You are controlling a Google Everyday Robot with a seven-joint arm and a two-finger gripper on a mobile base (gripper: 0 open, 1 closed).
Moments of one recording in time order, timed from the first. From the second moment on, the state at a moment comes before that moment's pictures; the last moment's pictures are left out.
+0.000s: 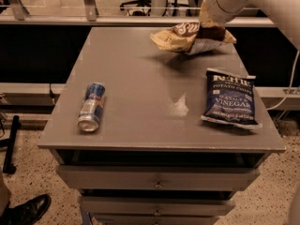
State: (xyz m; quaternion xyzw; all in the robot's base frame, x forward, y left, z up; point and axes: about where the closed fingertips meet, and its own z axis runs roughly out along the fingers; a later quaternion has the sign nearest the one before) arm 0.762 -0.195 0.966 -0.76 0.50 -0.31 0.28
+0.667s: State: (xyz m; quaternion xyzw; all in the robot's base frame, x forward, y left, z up) arm 0.691 -0.219 0.954 -0.71 0.57 -0.32 0.25
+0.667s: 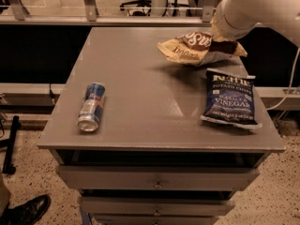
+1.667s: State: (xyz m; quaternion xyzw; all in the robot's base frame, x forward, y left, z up) arm 0.638 -0.198 0.927 -0.69 0.63 -0.27 0.25
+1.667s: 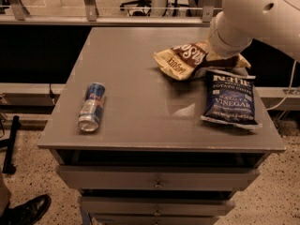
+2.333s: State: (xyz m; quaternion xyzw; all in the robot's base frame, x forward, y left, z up) arm 0.637 -0.223 0.934 -0.65 0.66 -0.25 0.26
